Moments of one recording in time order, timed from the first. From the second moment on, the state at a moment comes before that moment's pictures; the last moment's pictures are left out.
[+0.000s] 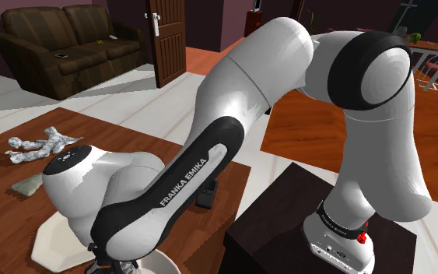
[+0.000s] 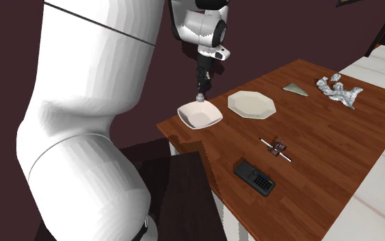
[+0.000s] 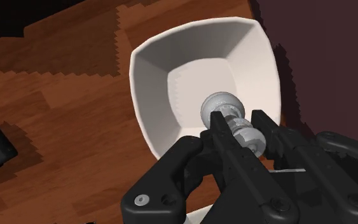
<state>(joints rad) 0.59 0.53 0.42 -1.82 -0.09 2.24 0.96</state>
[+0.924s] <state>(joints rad) 0.63 0.67 0.39 -1.82 -0.14 2.36 0.99</state>
